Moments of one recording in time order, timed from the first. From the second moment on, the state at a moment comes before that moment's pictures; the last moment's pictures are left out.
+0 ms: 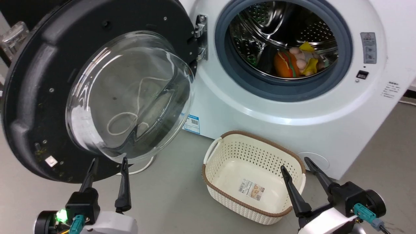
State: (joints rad) left arm 0.05 0.07 0.03 -0.07 -0.01 0.00 -0.12; right arm -0.01 -0.05 0.12 0.05 0.04 0.13 -0.12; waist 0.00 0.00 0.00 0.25
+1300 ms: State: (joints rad) left arm -0.51 0.42 0.35 0.35 -0.68 -0.05 0.22; right arm -0.01 -0.05 0.12 0.03 0.07 0.13 -0.20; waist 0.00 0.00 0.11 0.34
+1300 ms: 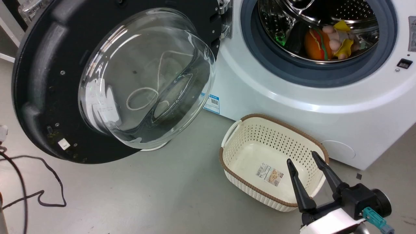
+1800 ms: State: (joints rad) left arm -0.66 0.41 0.47 0.57 -1.07 -0.04 0.62; right arm -0.03 -0.05 0.15 0.05 0.06 0.13 -0.23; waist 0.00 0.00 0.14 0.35
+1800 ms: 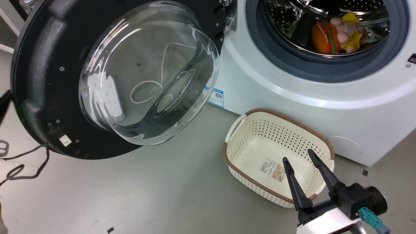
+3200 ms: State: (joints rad) left arm -0.03 0.05 -0.03 -0.04 -1.67 -0.03 0.82; right arm -0.01 -0.05 -0.09 0.06 0.06 0.13 -0.26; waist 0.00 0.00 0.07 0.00
